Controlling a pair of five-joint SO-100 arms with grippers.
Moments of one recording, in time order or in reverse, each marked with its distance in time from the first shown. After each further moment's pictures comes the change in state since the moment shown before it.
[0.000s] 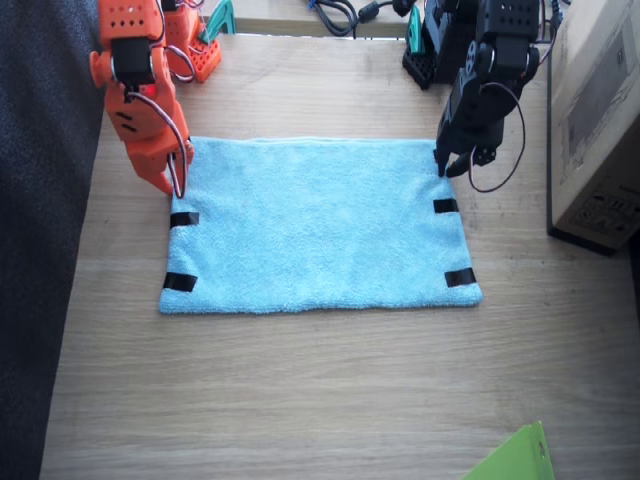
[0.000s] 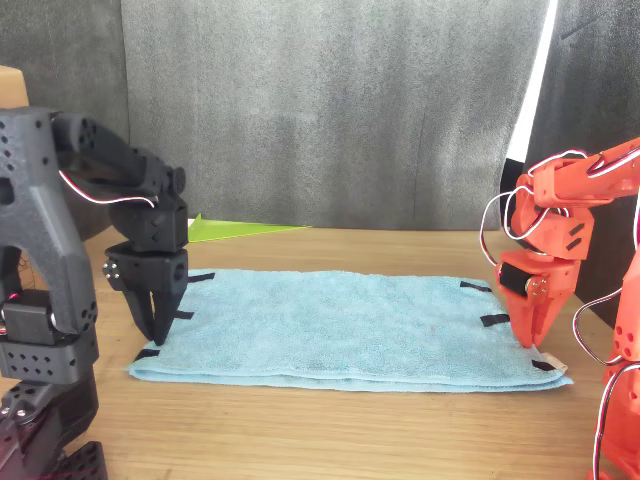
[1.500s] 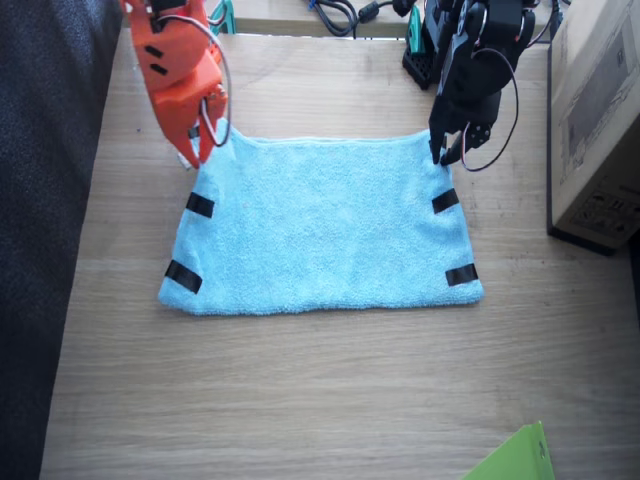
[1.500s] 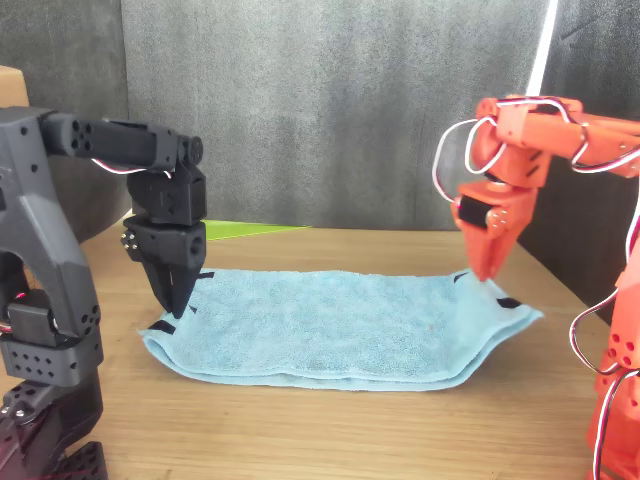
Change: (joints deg) arm 0 -7.8 5.6 -7.0 8.5 -0.8; arm 1 14.5 1.7 -30.6 24.3 4.1
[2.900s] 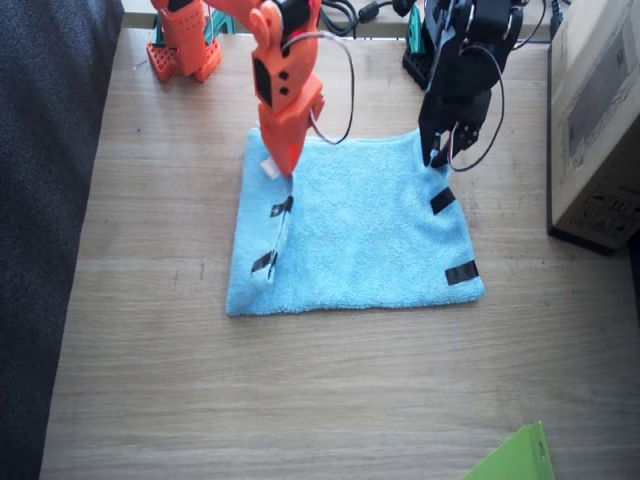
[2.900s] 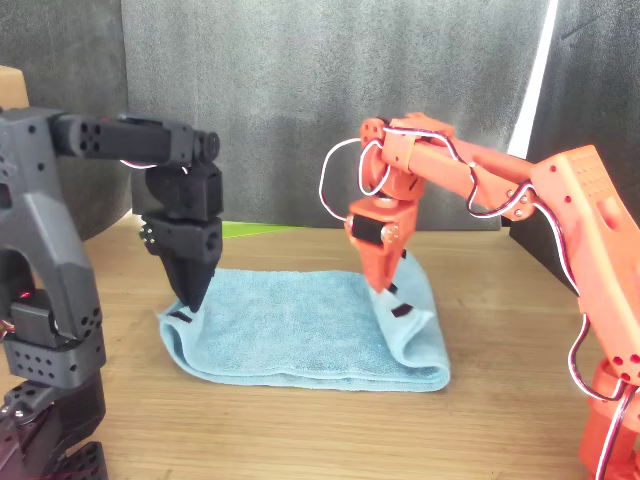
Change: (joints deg) arm 0 -3.2 -3.3 -4.8 1.1 -0.9; arm 1 21.7 -29.2 -38.9 7.8 2.5
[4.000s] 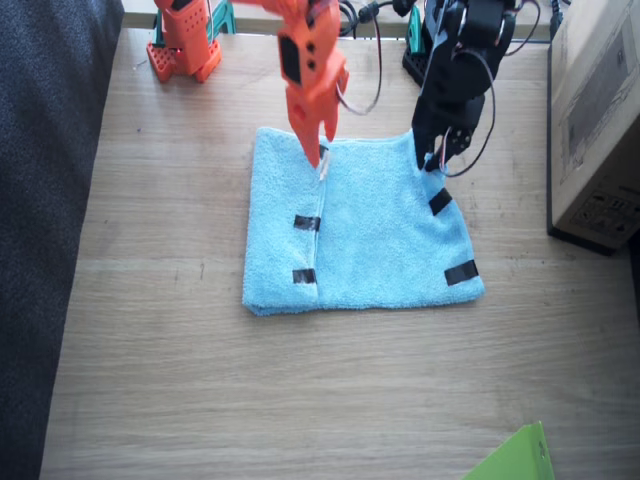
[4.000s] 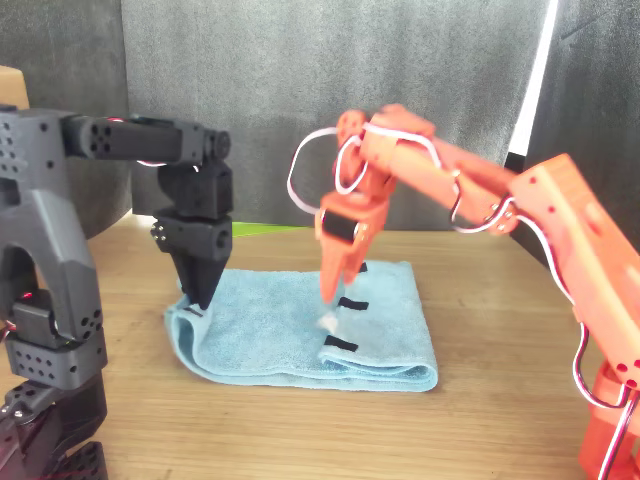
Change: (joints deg) arm 0 -2.5 -4.1 -7.4 3.1 -0.4; arm 1 1.8 0.7 -8.0 0.1 -0.2
